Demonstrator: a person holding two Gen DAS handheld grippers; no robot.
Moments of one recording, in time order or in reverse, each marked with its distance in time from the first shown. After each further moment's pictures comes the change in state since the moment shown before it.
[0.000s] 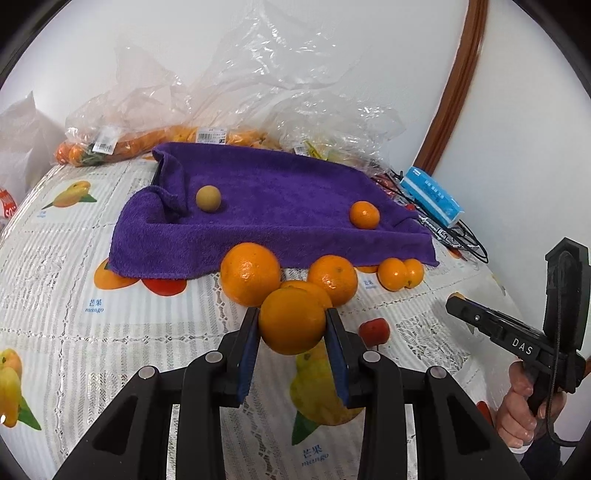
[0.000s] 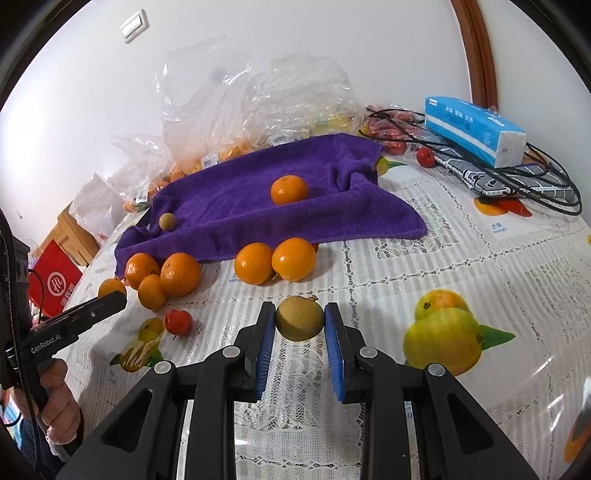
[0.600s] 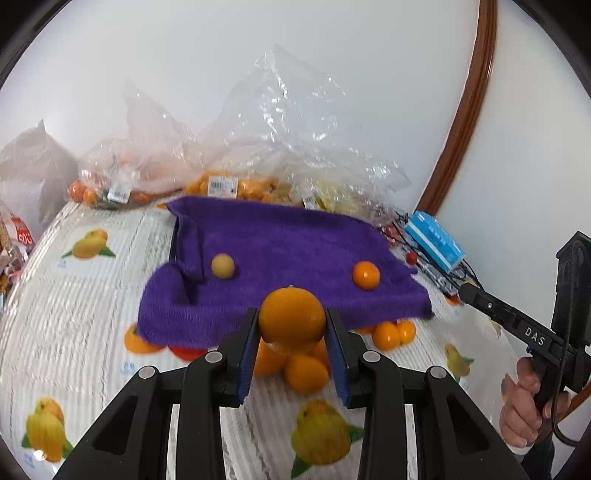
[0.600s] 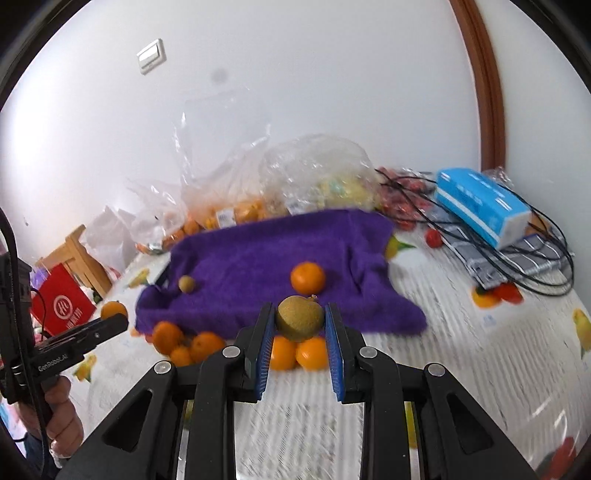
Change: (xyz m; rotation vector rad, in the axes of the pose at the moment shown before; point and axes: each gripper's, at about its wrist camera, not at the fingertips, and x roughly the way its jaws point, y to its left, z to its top) left arm -0.028 0.002 0.055 -0.035 -0.094 0.039; right arm -0.029 0.025 0.067 -0.043 -0.129 0.019
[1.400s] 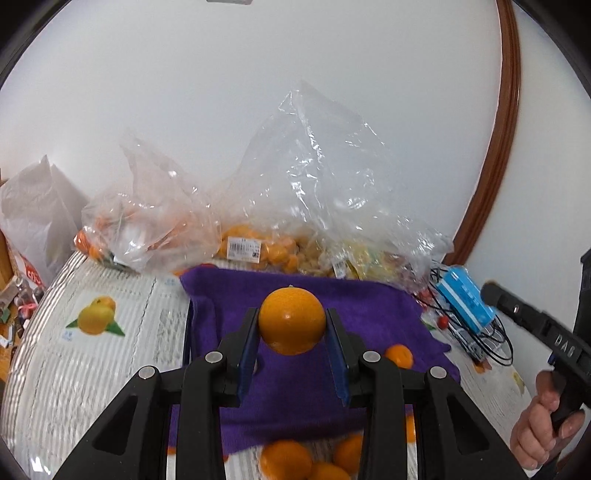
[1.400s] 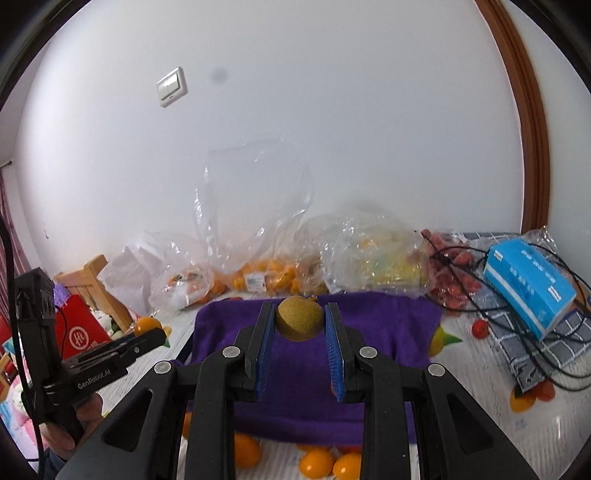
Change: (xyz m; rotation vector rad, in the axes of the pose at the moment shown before) left arm 0.036 0.011 0.065 -0.025 -0.120 0.090; right arm 0.034 0.022 0.082 -0.041 -0.121 0.091
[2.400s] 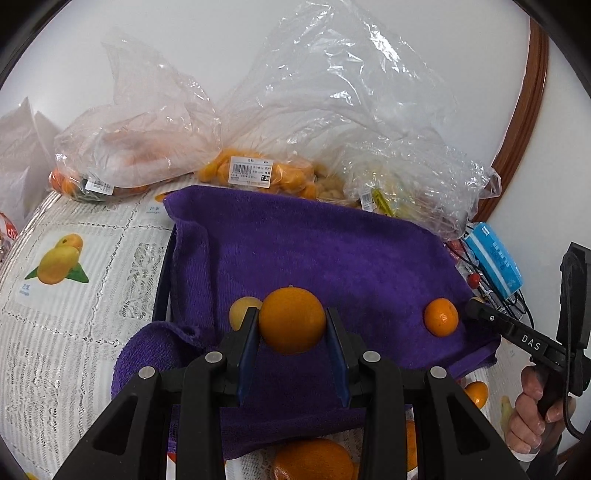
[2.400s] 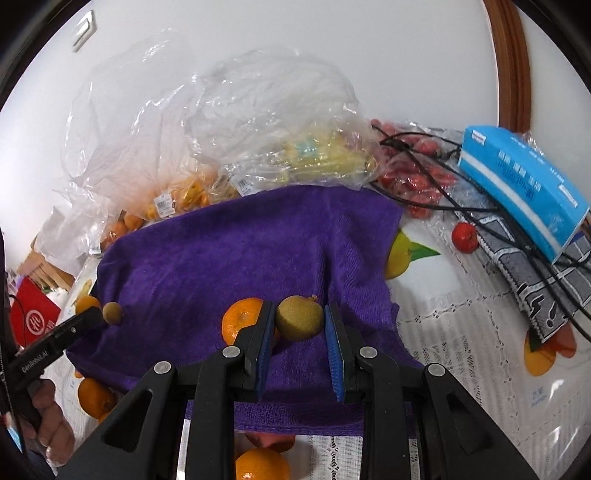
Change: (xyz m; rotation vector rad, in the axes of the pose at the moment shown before) left arm 0.066 0.018 -0.039 -0.028 0.208 0.001; right arm 0.086 -0.073 -0.060 0.104 0.286 -0.155
